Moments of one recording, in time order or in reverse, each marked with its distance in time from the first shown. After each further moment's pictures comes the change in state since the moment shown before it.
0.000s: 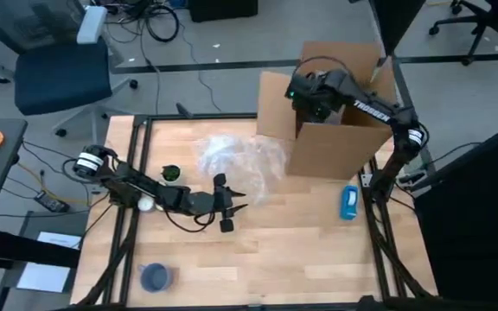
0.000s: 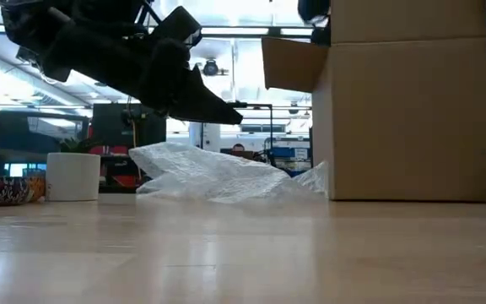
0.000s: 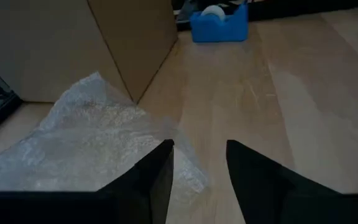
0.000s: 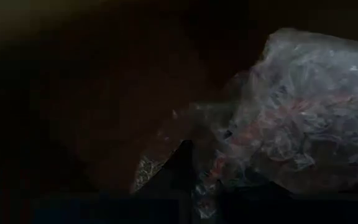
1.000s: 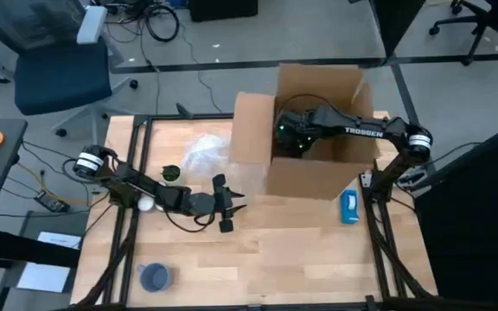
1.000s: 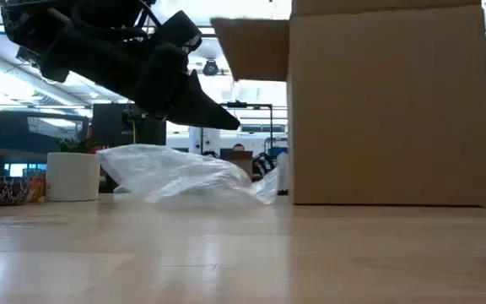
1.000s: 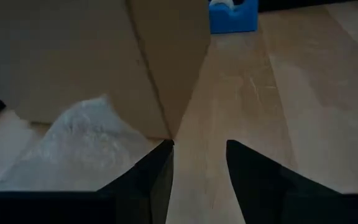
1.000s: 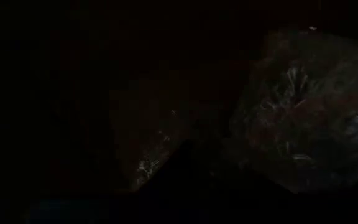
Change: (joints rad) left arm -0.001 0.000 0.000 -0.024 0.000 -0.028; right arm 0.178 -0.085 -0.373 0.523 -0.395 0.029
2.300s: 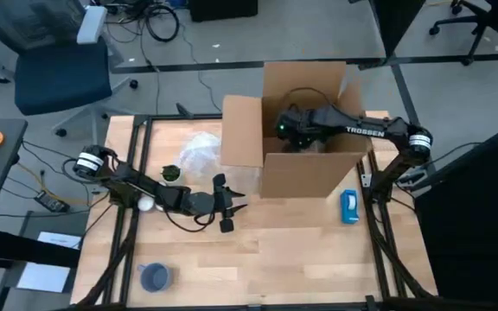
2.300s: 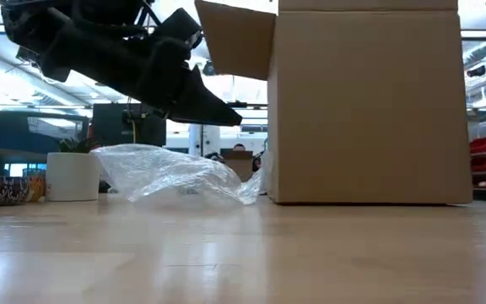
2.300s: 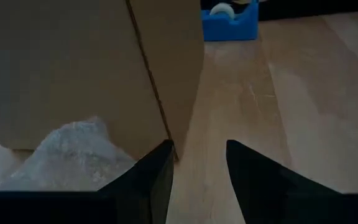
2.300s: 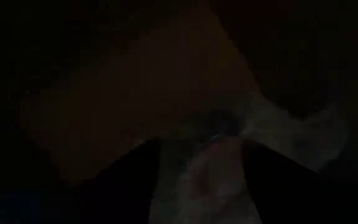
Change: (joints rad) left arm 0.008 0.000 0.004 0.018 0.000 -0.050; right arm 0.033 0.002 0.086 -0.062 0.174 0.167
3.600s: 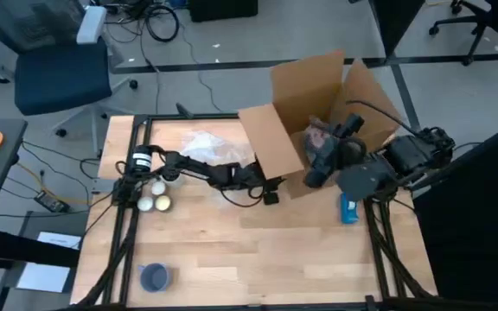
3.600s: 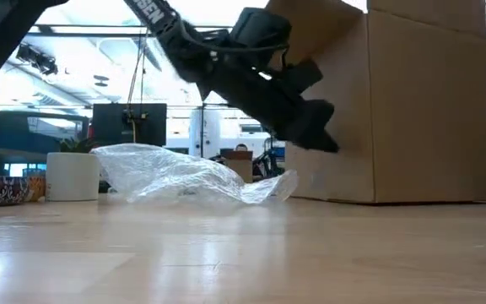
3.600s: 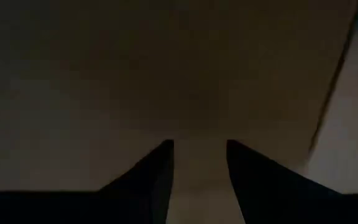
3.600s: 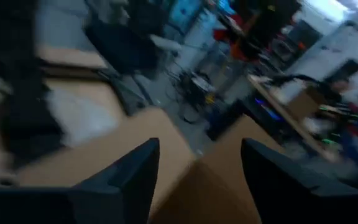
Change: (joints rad) left arm 0.256 0.399 0.693 -0.461 0.173 0.320; right arm 0.843 -0.100 0.549 -0.073 0.981 -0.068
